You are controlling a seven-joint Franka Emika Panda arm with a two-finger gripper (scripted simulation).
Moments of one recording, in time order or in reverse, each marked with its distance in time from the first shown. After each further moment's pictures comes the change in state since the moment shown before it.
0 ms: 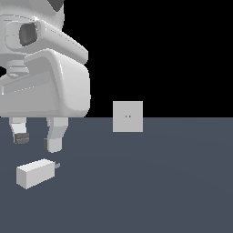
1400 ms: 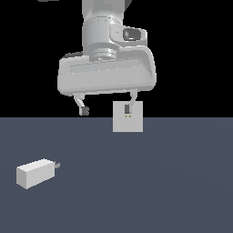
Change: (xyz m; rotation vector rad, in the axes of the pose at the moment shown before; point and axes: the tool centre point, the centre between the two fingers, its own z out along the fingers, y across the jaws) arm 0.104 0.063 -0.050 -0.031 -0.026 -0.347
